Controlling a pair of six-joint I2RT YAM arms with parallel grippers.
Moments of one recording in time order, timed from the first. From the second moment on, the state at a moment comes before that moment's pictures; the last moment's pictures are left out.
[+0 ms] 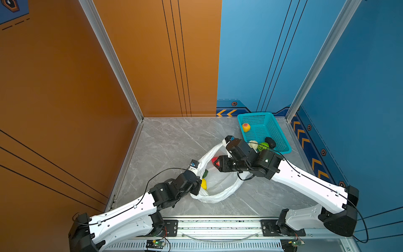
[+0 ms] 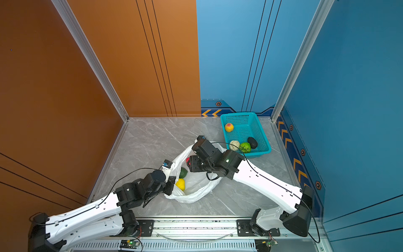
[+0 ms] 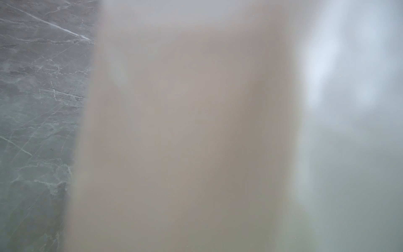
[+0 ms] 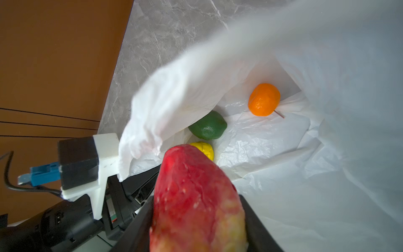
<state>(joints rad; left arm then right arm) -0.96 0.86 0.59 -0.44 -0.29 -0.44 0.95 1.35 1.40 -0.86 0.03 0.75</state>
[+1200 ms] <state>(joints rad) -0.96 0.88 0.62 -0.46 -0.31 -0.42 0.15 1.50 1.55 -0.81 -0.23 0.56</state>
